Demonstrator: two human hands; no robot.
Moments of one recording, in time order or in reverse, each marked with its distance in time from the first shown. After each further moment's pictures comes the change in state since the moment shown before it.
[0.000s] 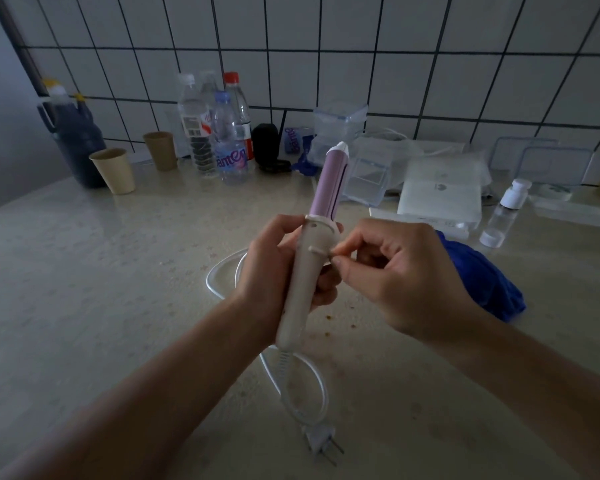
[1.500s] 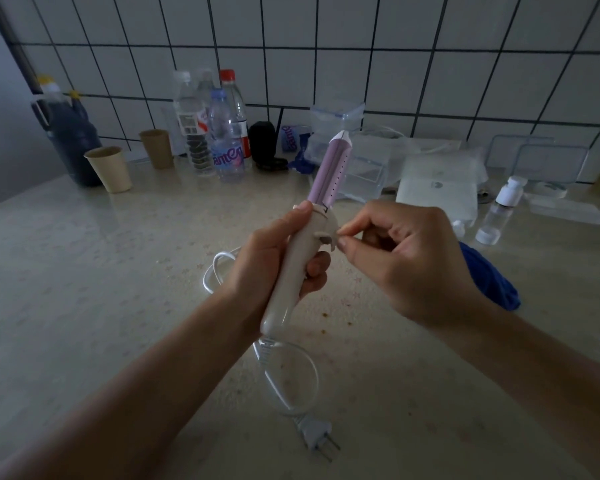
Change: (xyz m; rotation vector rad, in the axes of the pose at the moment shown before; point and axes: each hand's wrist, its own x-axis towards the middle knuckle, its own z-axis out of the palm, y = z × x) left_hand 0.001 0.006 -0.004 0.016 -0.026 0.071; right_hand 0.006 -0.001 -0.008 -0.065 0.097 -0.083
